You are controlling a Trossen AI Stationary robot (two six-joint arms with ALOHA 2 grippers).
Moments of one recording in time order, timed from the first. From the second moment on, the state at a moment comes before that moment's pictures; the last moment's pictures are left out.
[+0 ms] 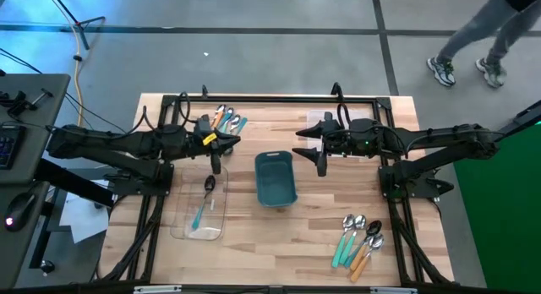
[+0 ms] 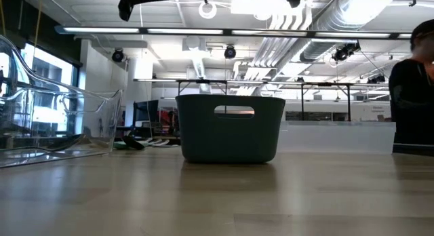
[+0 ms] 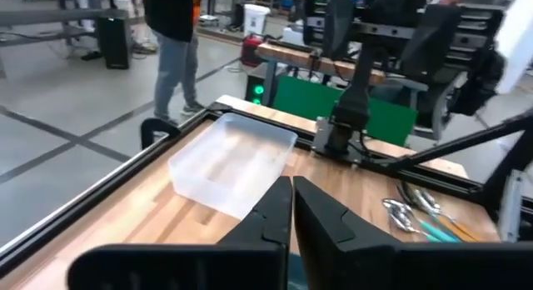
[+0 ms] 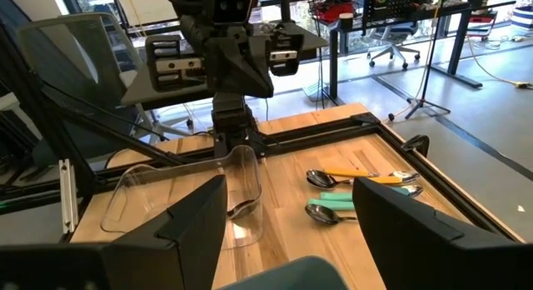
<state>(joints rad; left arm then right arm) -0.05 0.90 0.75 -0.02 -0.34 -0.23 0.04 1.14 0.99 -0.03 0.19 0.15</state>
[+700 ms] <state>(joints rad) -0.02 0.90 0.75 0.07 -0.10 -0.16 0.03 1.14 0.99 -0.04 0.07 0.13</state>
